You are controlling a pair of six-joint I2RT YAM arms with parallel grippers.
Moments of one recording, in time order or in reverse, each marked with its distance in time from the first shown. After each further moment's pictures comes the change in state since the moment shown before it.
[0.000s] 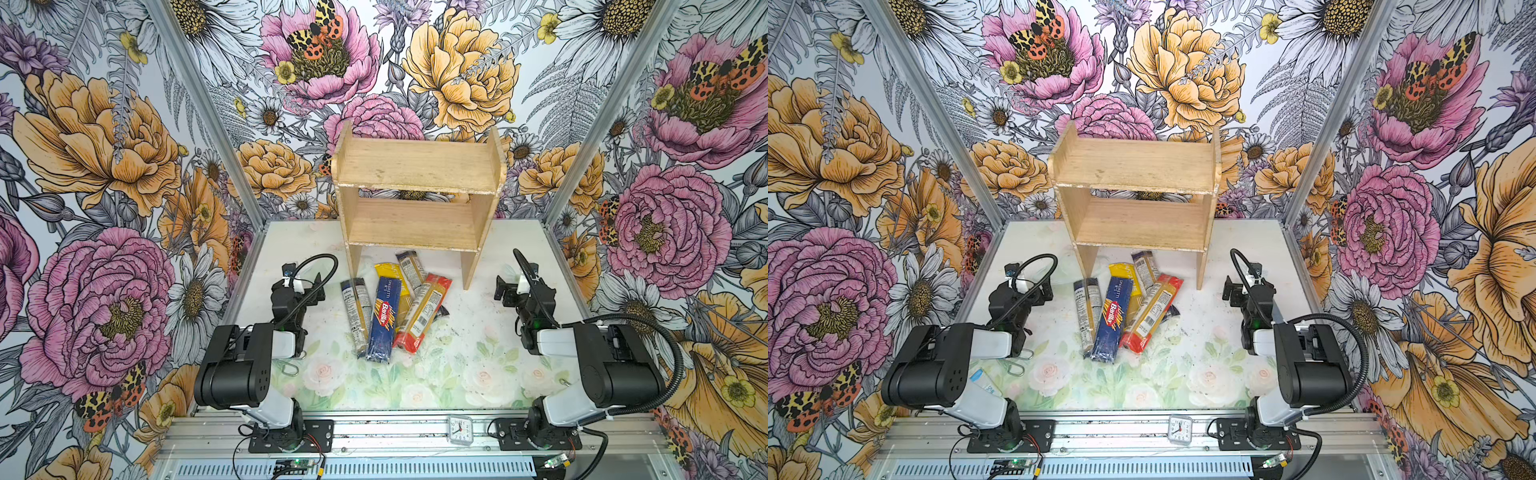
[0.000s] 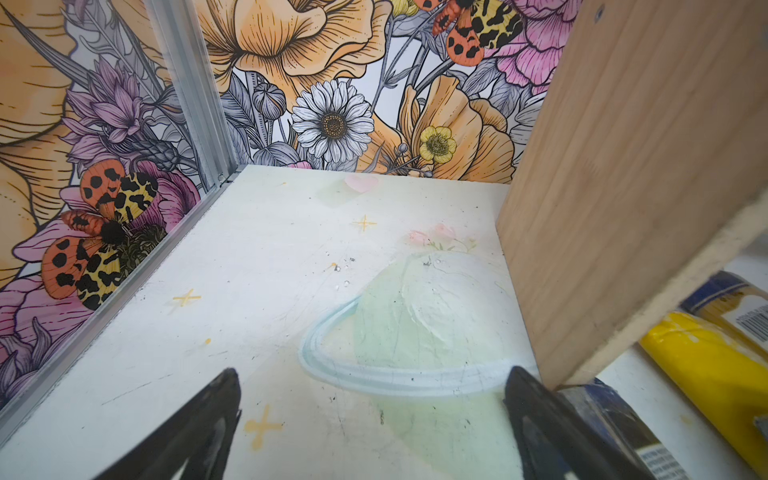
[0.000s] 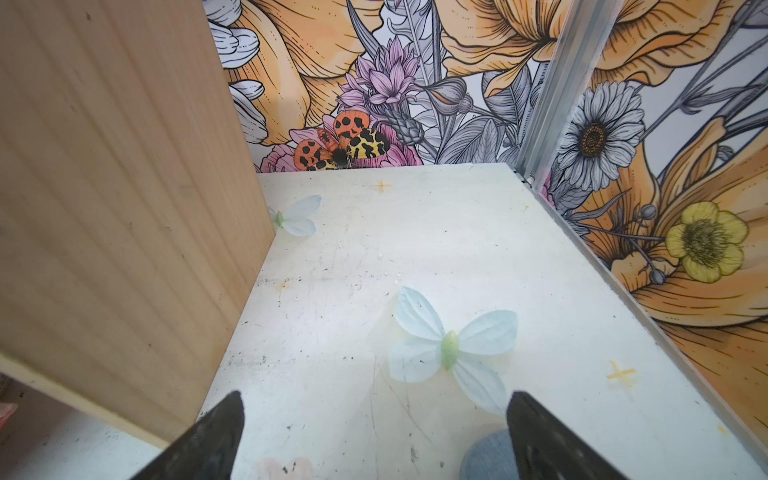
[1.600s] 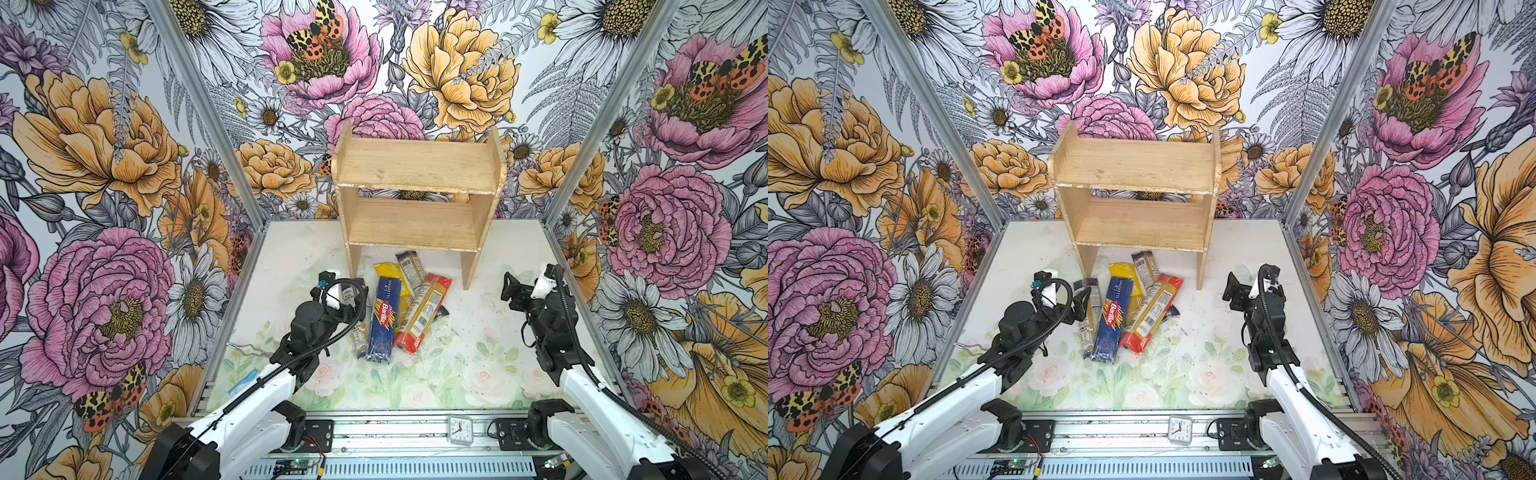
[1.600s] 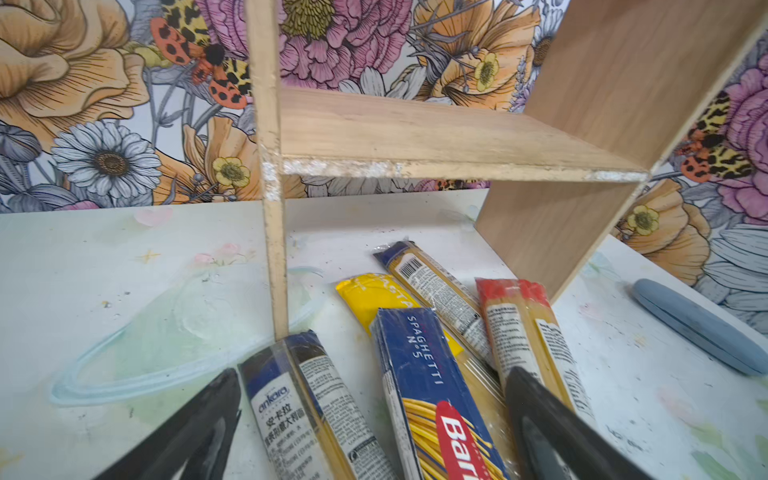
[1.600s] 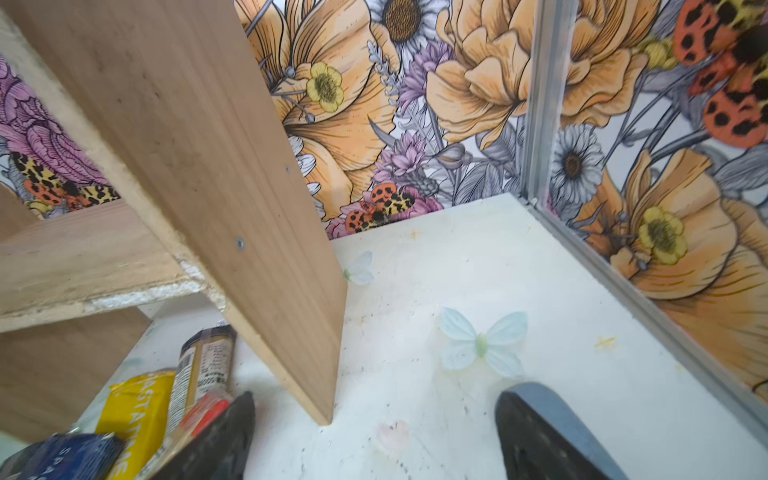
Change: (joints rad) left arm -0.534 -0.654 -0.034 -0.582 -0.080 -0.130; right arm 0.143 -0.723 0.018 -0.676 0.065 0.283
